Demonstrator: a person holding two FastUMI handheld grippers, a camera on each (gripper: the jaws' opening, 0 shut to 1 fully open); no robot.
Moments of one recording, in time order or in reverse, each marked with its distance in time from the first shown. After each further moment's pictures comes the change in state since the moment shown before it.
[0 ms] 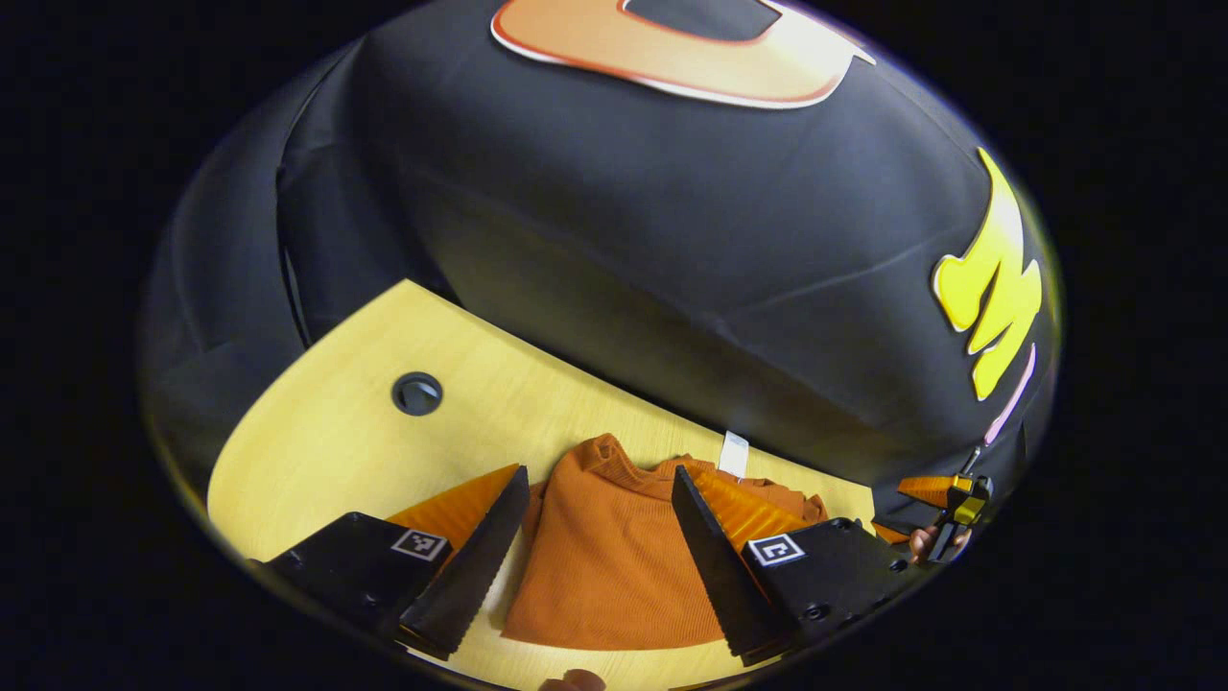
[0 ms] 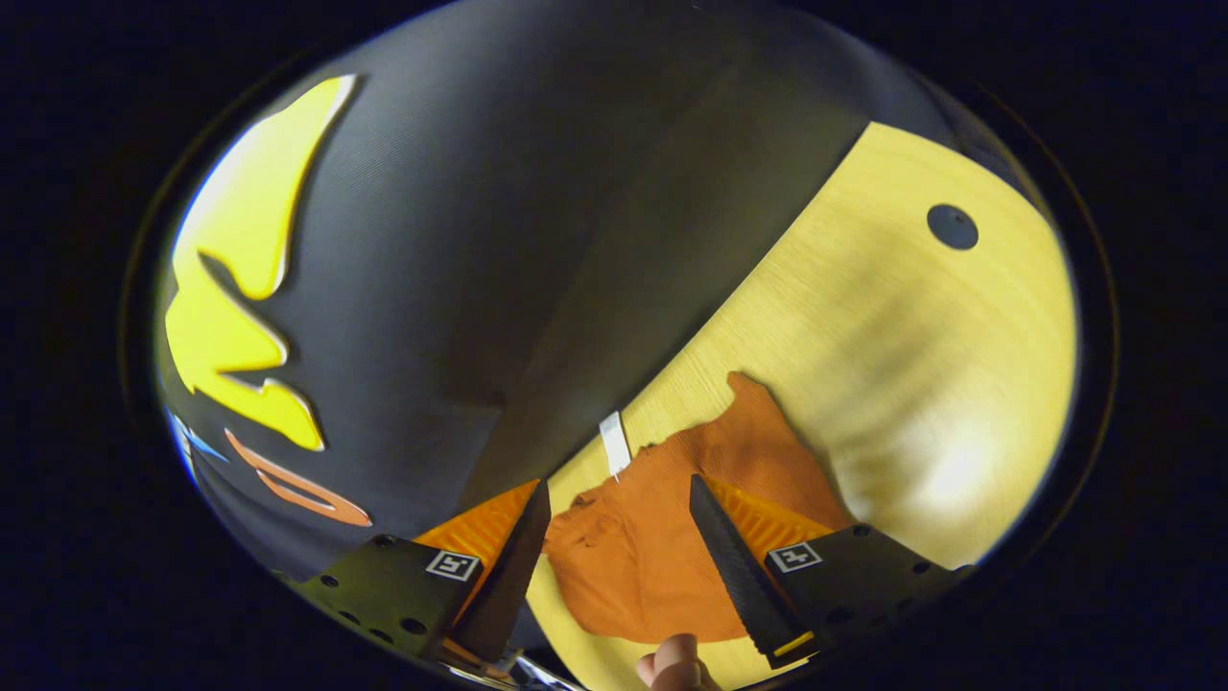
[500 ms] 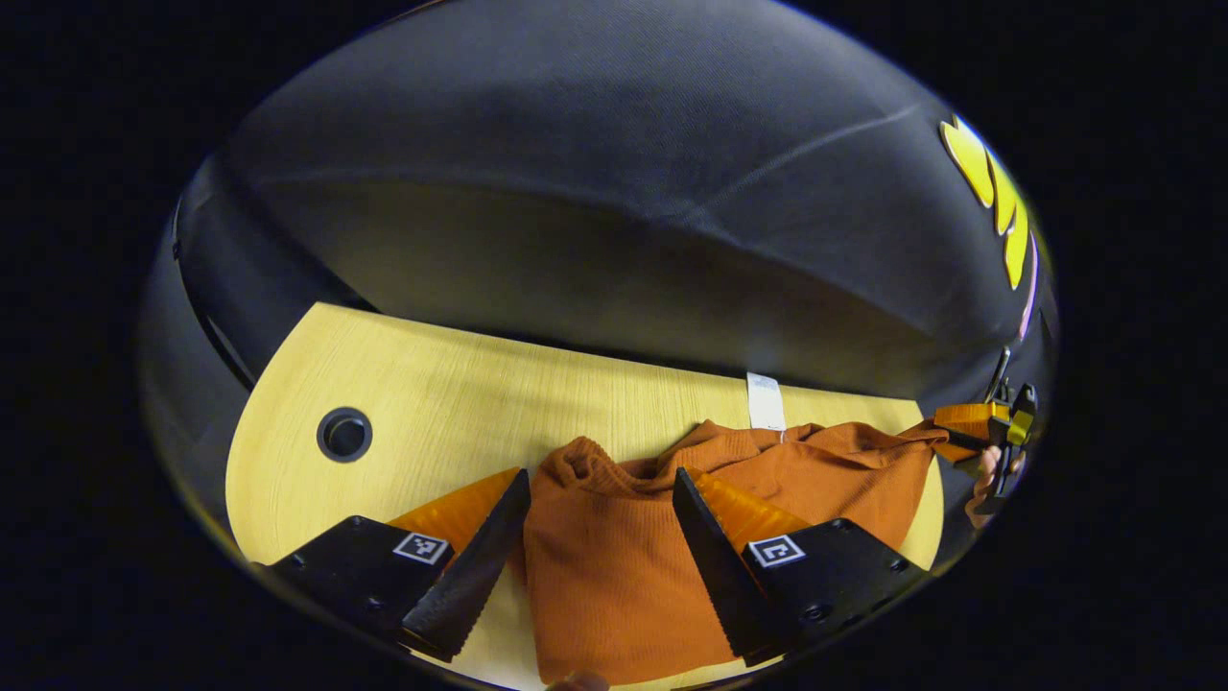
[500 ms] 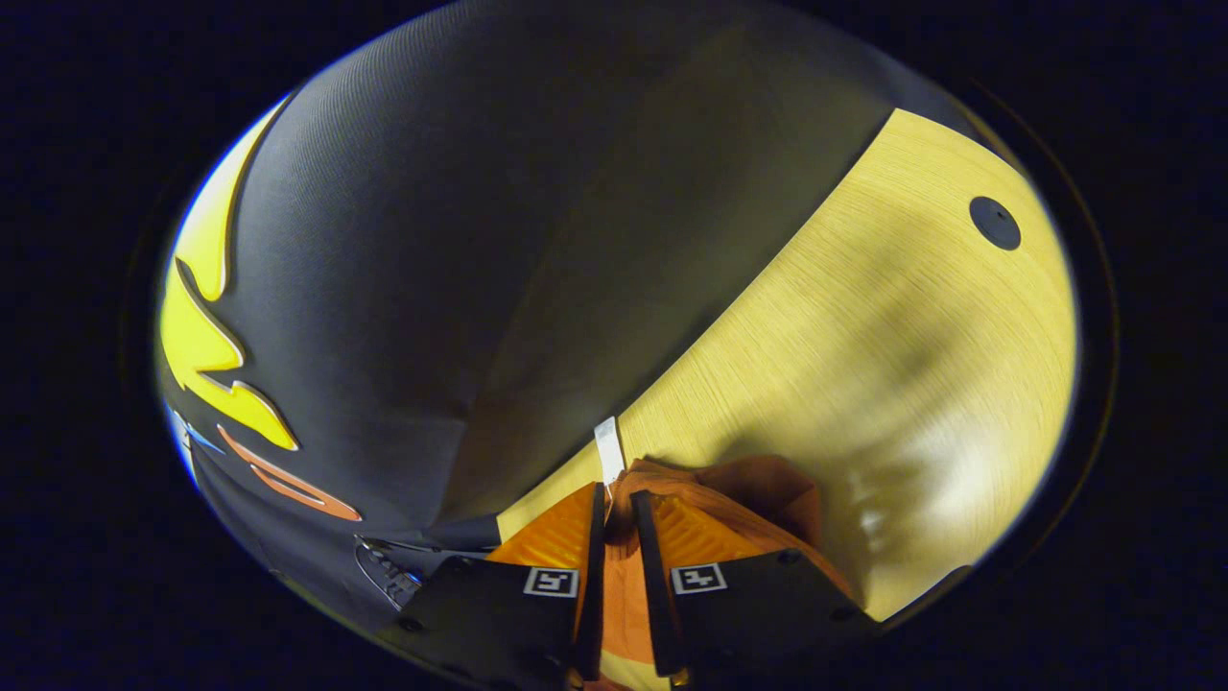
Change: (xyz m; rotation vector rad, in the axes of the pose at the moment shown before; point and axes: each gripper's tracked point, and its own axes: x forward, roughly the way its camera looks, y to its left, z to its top) left arm 0.096 -0.018 -0.035 0.194 0.164 -0.068; right arm 0.048 0.000 0.016 0.160 0.033 0.132
